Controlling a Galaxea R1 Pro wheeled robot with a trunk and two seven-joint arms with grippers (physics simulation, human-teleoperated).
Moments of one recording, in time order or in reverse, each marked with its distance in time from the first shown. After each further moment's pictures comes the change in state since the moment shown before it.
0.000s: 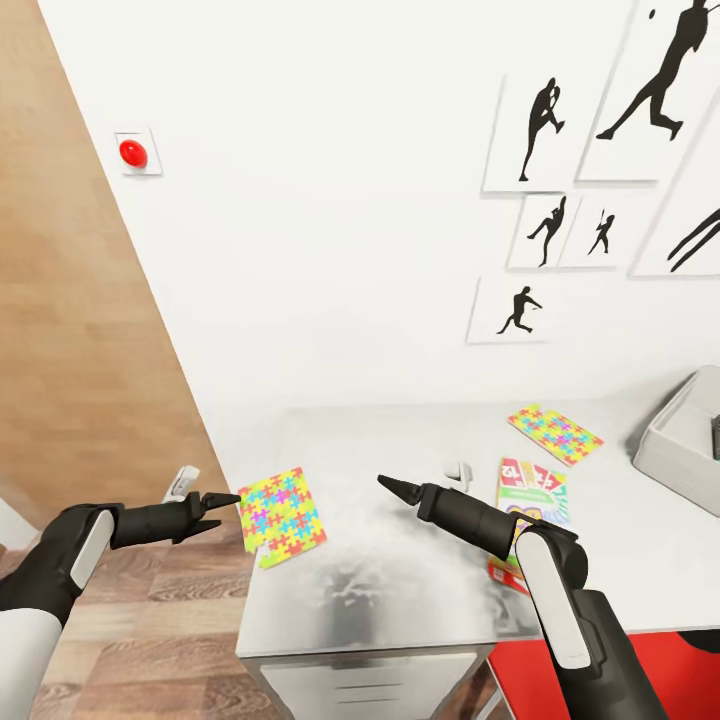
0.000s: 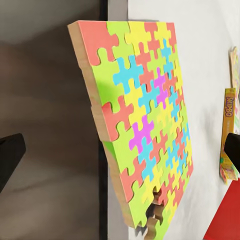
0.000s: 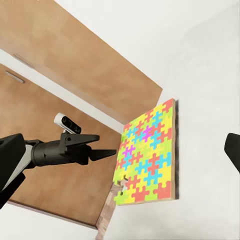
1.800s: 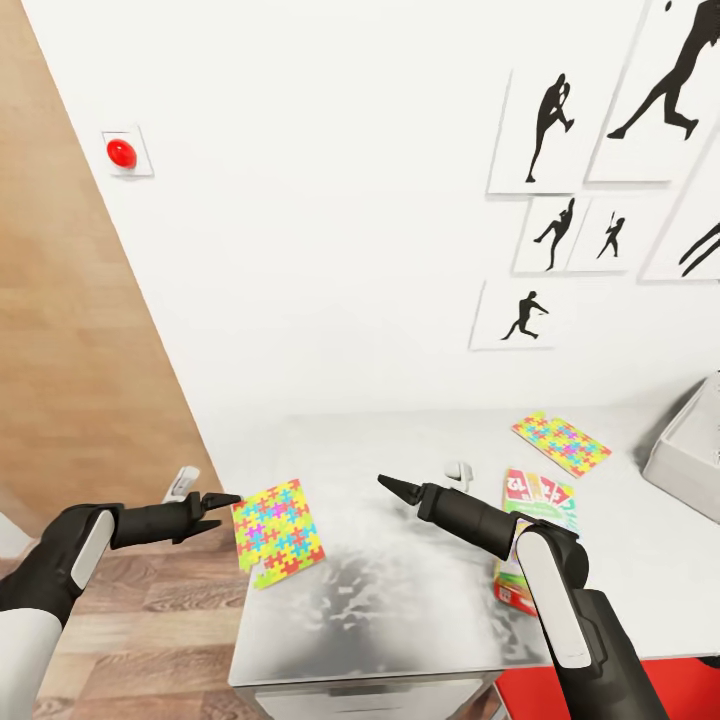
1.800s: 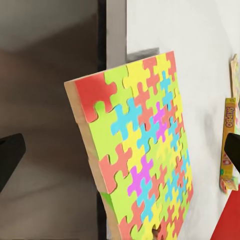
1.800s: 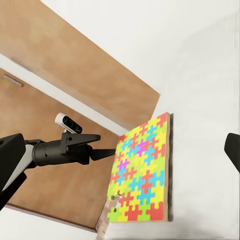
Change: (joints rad) left arm 0.000 0.000 -0.002 0.000 0.000 0.000 0.000; right arm 0.000 0.000 -0.002 -0.002 -0.004 0.007 0.000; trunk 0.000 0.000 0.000
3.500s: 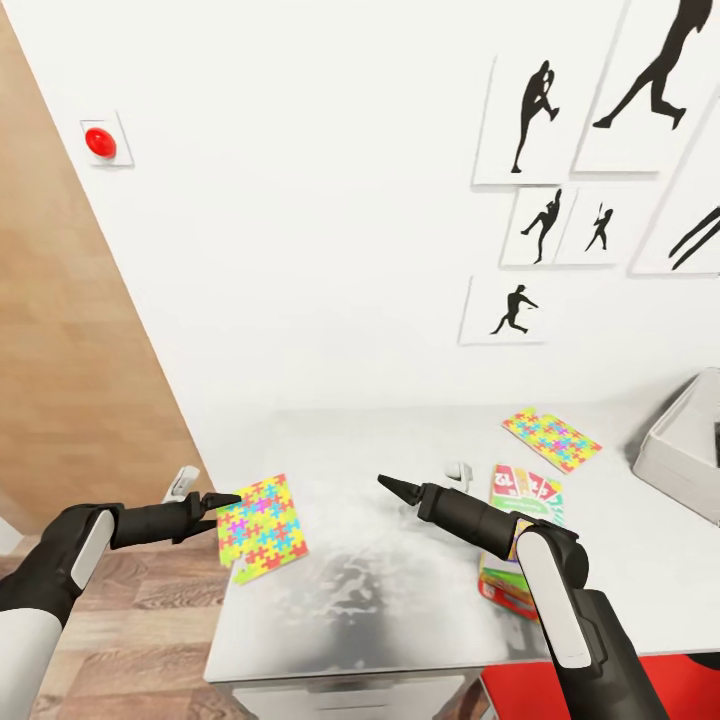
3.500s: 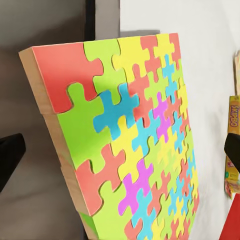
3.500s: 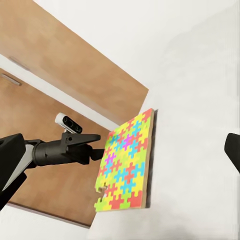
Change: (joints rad) left arm 0.000 0.000 0.001 0.000 -0.001 0.000 -0.001; right arm 0.000 0.000 0.000 0.000 0.000 0.000 0.000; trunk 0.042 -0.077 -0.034
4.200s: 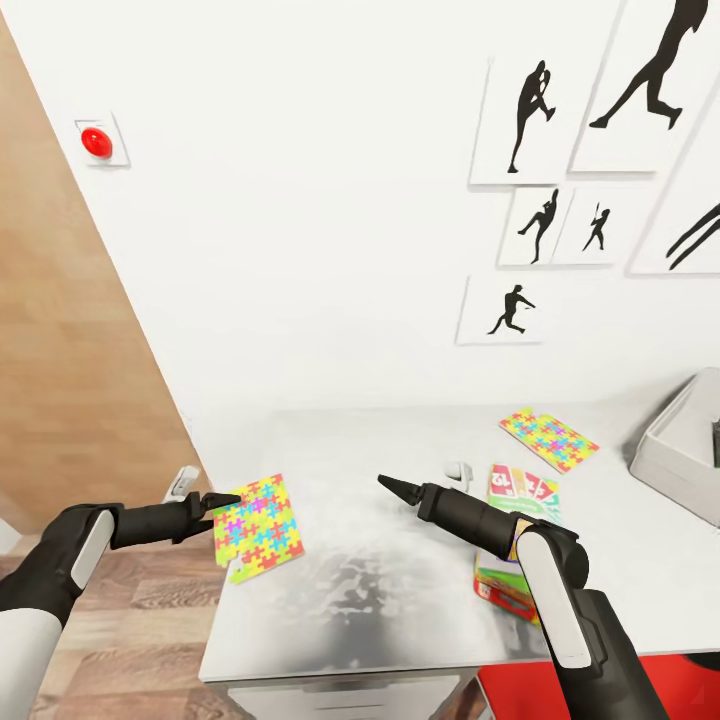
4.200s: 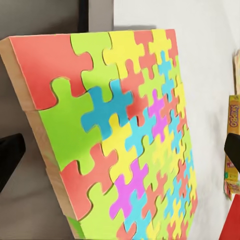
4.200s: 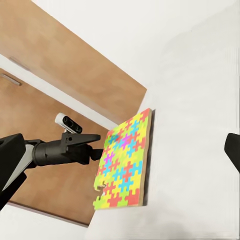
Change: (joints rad) left arm 0.000 0.000 0.000 0.000 0.000 0.000 0.000; right arm 0.000 0.000 0.000 0.000 0.000 0.000 0.000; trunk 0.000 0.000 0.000
